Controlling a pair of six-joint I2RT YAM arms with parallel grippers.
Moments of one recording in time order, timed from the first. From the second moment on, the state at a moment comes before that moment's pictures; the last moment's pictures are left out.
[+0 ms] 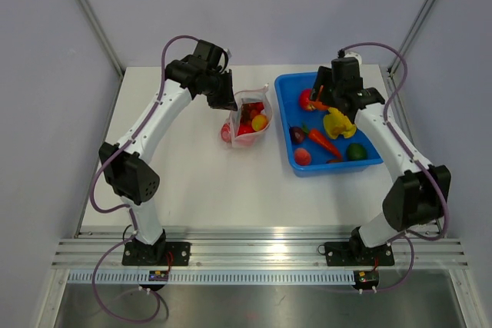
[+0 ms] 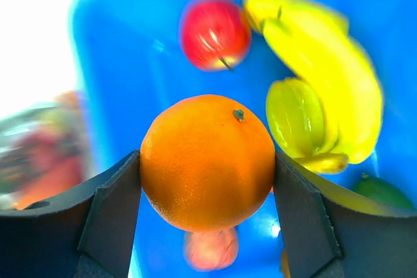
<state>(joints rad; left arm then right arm) -0.46 1.83 1.96 -1.05 0.21 -0.49 0.25 1.61 1.43 -0.52 0.19 0.42</state>
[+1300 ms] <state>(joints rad) -0.49 1.89 2.13 -1.14 0.17 -0.60 0.69 1.66 1.68 -0.63 0.11 0.42</state>
